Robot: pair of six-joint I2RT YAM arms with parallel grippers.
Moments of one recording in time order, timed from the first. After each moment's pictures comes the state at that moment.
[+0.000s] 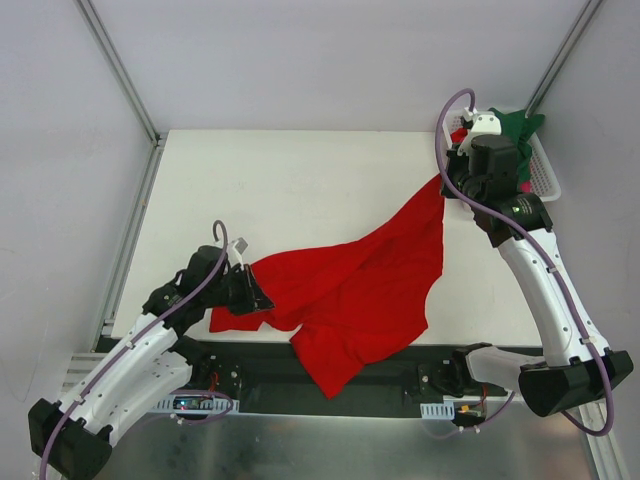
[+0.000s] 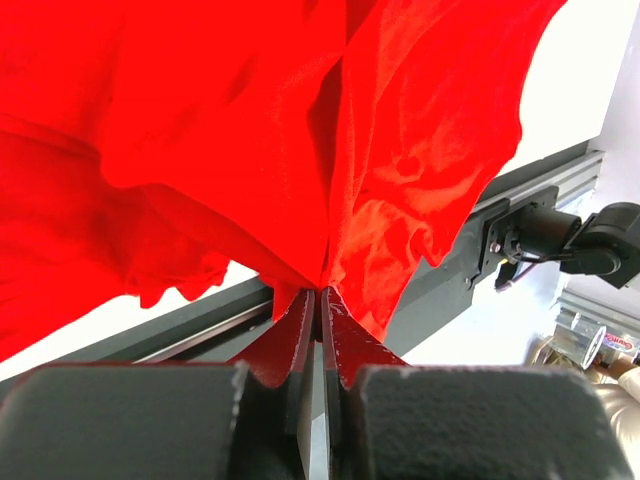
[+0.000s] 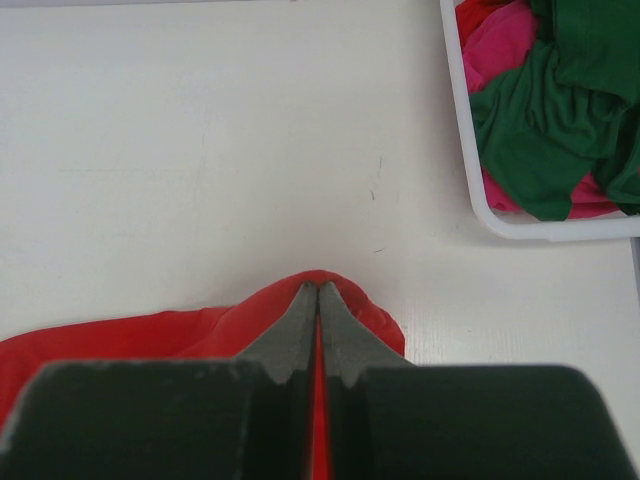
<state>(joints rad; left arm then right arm) -0.50 0.66 0.52 -0.65 0.38 -0.79 0.30 1.20 1.39 -0.66 0.19 0.16</state>
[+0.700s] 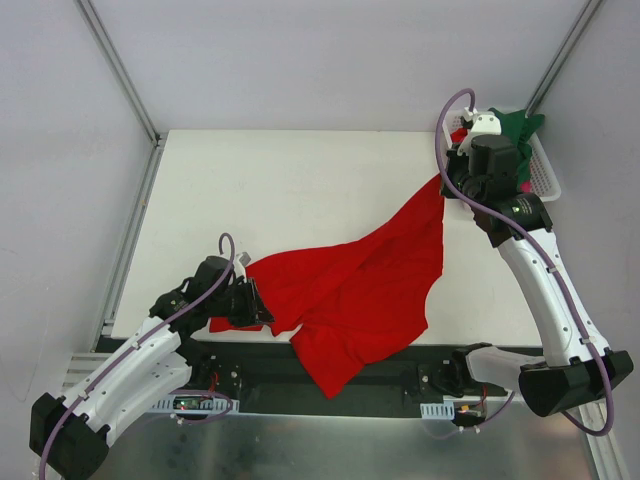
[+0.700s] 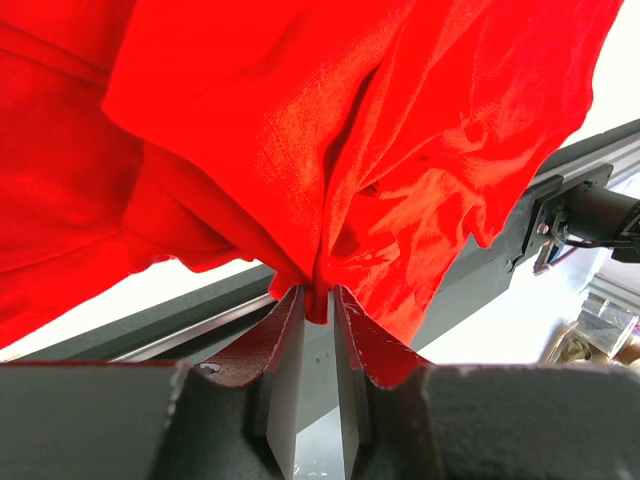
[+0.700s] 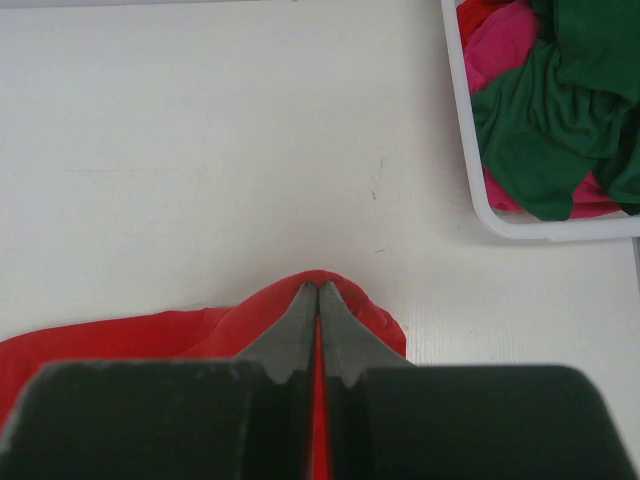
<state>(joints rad) -0.53 0.66 0.42 -0.66 0.38 -0.80 0.31 1.20 1.39 -0.66 0.19 0.16</state>
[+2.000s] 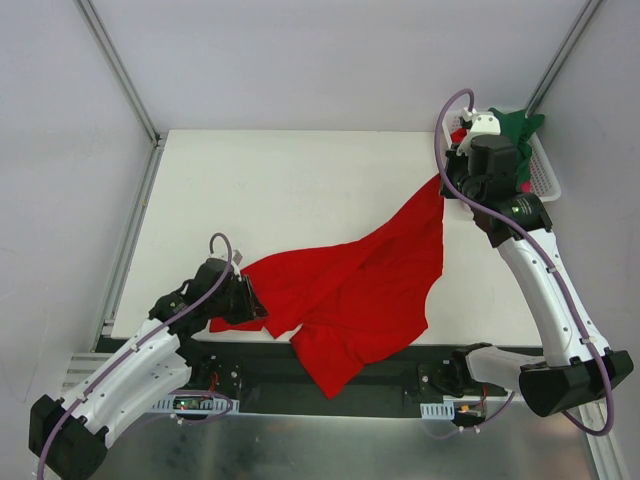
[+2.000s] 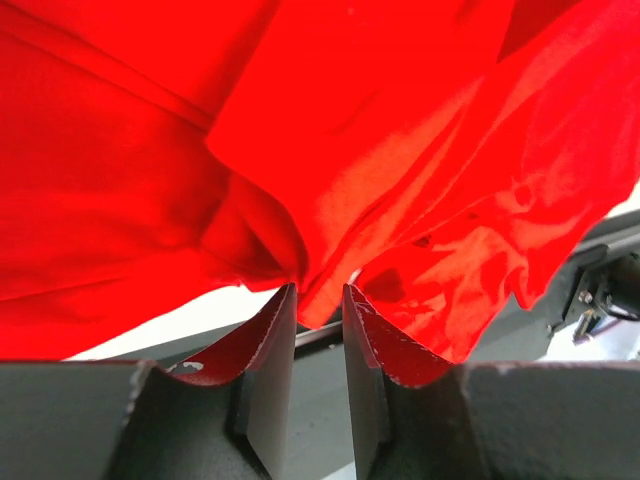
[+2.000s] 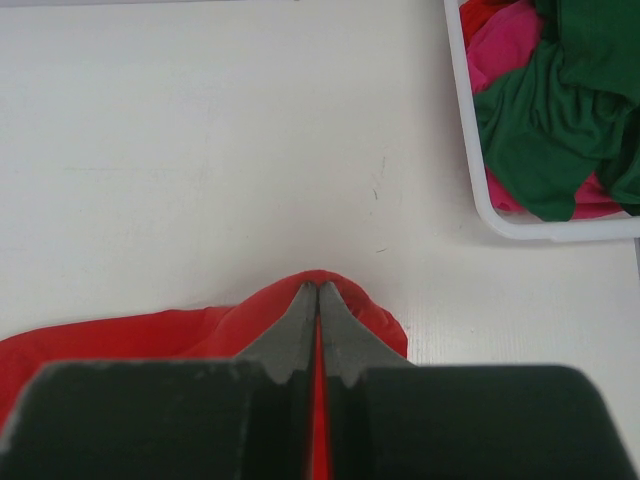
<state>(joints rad) -0.54 0.64 0.41 -0.67 0.21 -0.81 0.31 1.20 1.39 -0.66 0.19 0.16</state>
